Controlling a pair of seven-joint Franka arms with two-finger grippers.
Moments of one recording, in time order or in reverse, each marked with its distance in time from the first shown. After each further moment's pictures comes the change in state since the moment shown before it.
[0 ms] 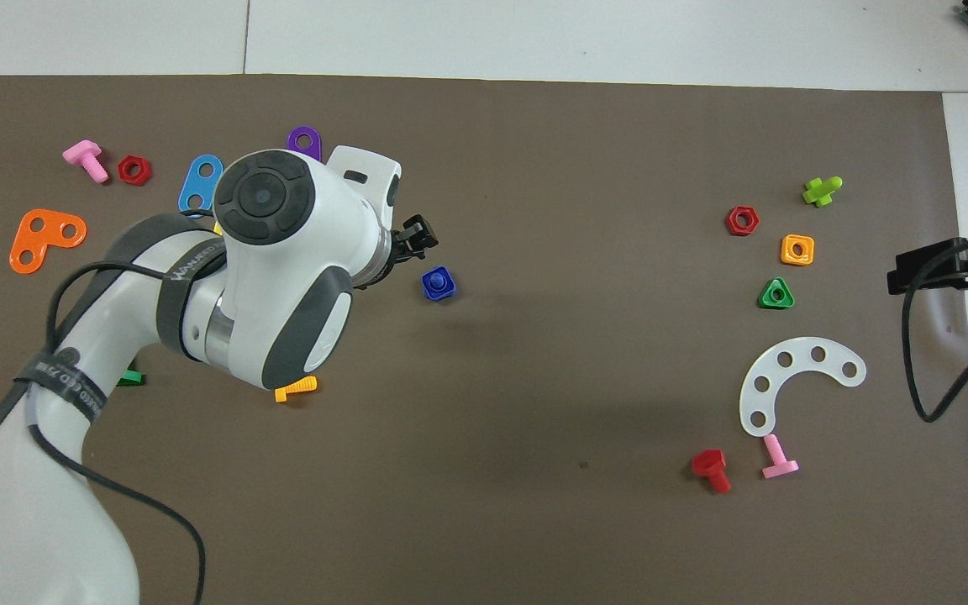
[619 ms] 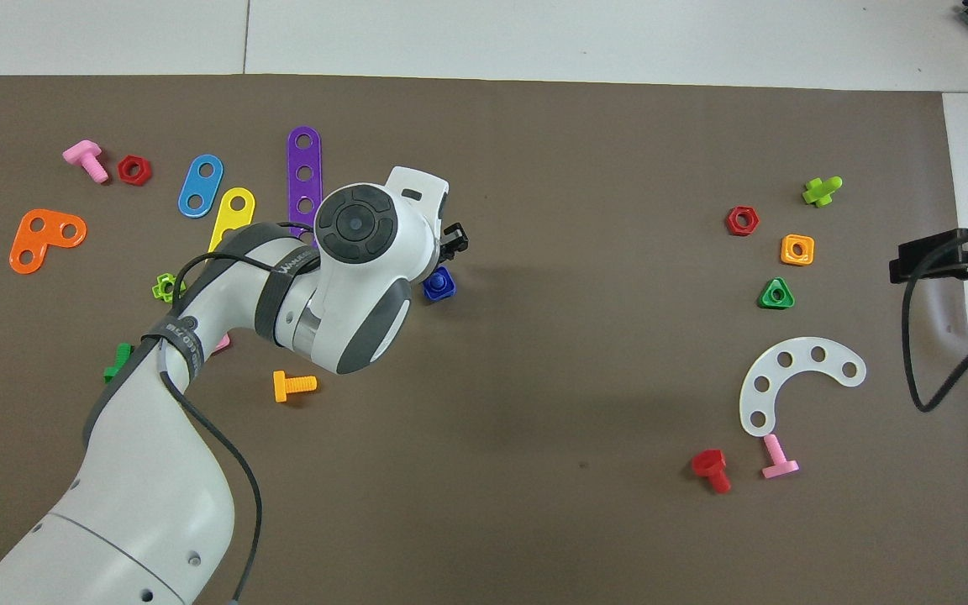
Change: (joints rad) left arm -0.044 0.165 0.006 0.019 0.065 0.186 -0.059; right arm -0.003 0.000 0.000 -0.005 0.000 0.041 0.002
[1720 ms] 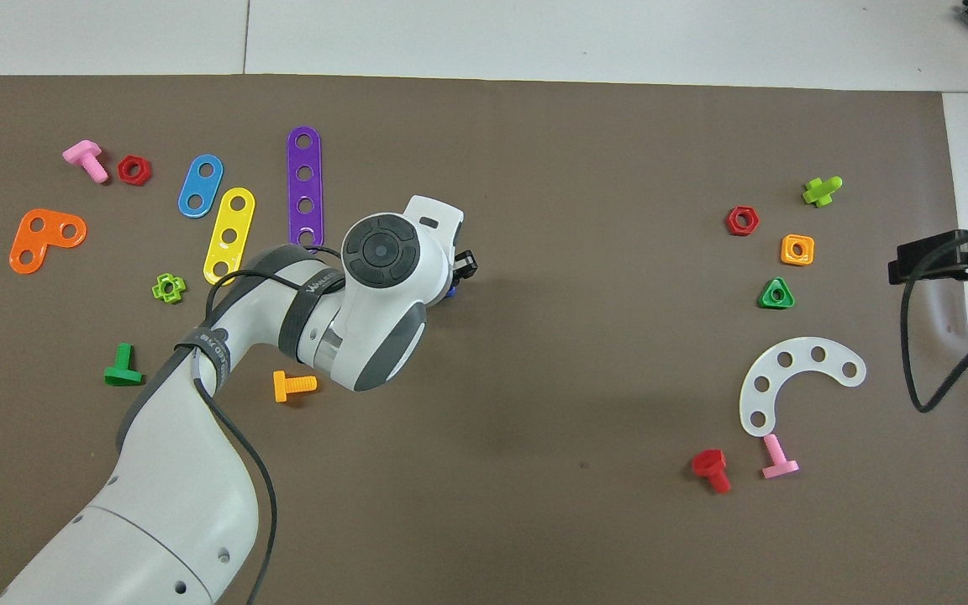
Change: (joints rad) left arm -0.028 0.015 -0.001 -0.058 0.002 0.040 0.000; right arm 0.000 0.000 0.000 -0.004 0.000 0.000 0.000
